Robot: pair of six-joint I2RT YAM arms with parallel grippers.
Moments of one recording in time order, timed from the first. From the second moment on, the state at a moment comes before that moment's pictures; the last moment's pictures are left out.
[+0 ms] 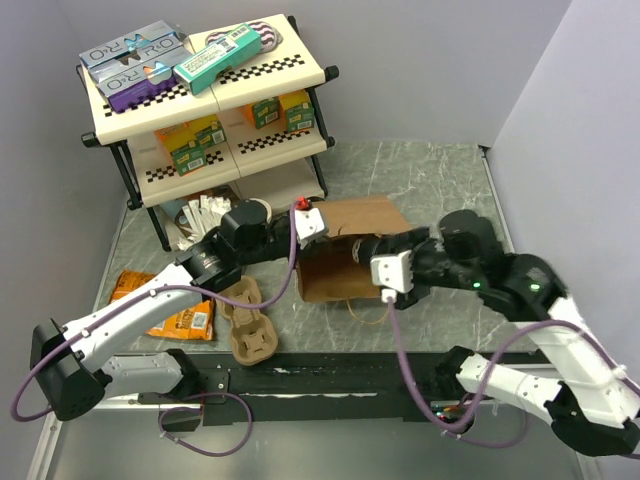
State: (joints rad) left arm -0.83 1.16 1.03 -0.09 0.34 0.28; right arm 0.74 0.88 1.31 -1.09 -0.24 -1.09
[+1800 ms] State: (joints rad) left arm -1.05 1.60 1.64 -0.41 0.50 0.15; right arm 0.26 0.82 1.58 -0.75 -0.02 -0.77
